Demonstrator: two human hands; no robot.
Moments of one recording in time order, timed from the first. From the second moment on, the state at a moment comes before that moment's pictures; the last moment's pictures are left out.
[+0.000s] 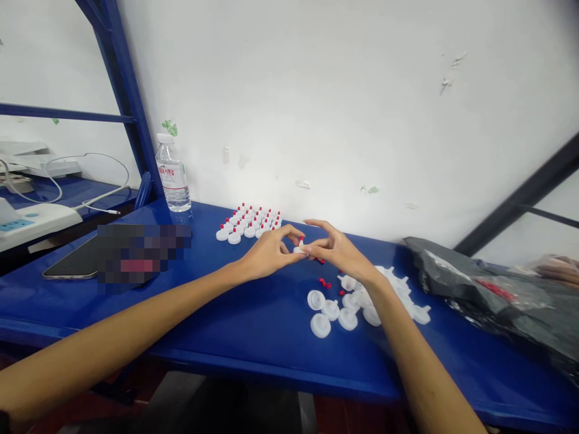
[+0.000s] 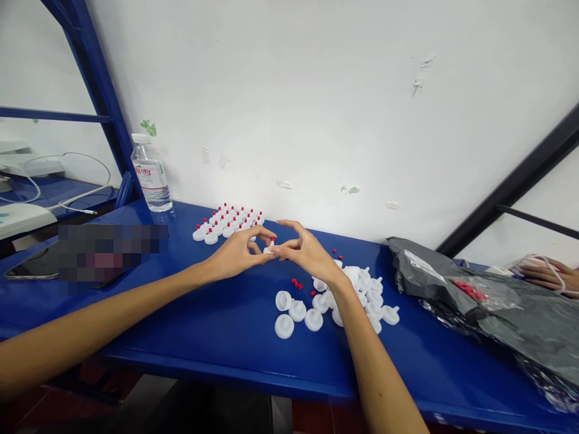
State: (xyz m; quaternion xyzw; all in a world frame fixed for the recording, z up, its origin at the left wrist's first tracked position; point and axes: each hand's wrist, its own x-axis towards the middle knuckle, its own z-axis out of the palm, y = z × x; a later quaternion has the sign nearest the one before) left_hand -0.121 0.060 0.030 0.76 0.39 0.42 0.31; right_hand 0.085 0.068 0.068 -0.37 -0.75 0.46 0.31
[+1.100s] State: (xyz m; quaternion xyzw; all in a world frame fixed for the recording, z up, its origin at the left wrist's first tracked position) left_hand -0.123 0.057 0.033 0.80 0.39 0.40 0.22; right_hand 0.089 0.069 0.069 -0.34 -0.74 0.50 0.29
